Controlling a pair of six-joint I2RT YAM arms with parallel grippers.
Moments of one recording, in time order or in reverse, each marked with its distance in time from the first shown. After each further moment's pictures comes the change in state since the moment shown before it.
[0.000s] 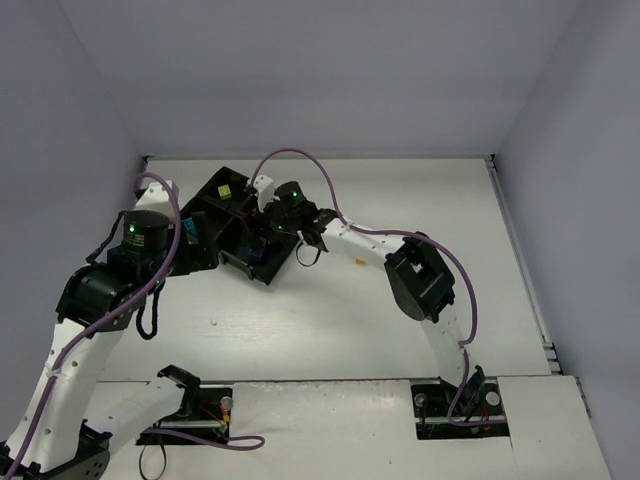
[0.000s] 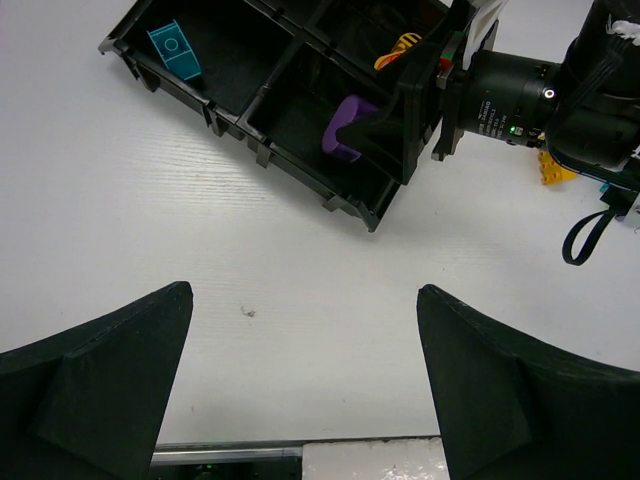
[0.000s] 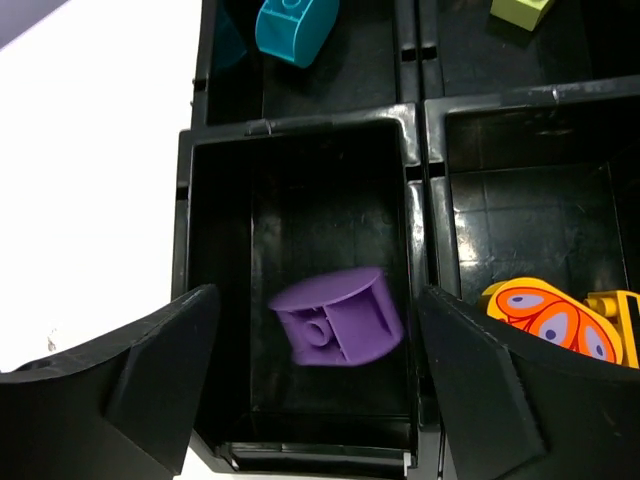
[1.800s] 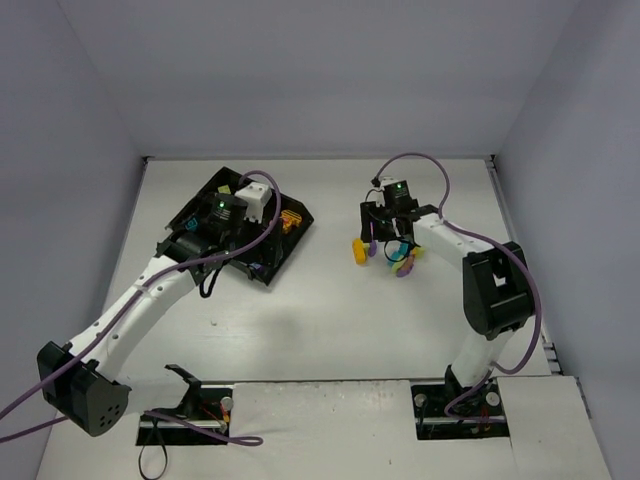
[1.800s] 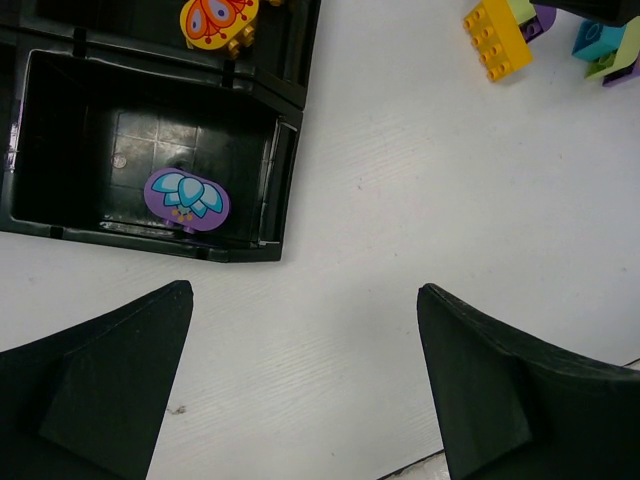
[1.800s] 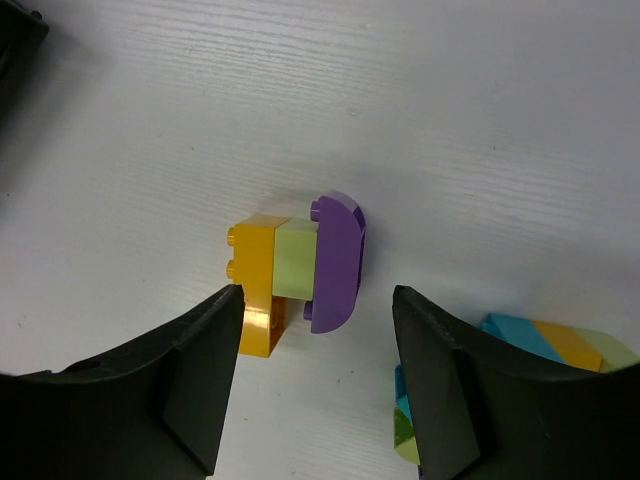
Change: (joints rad) left arm -0.113 0.320 -0.196 0.396 0.250 0.175; right arm -0.453 -0.416 -0.517 -0.296 0.254 0.140
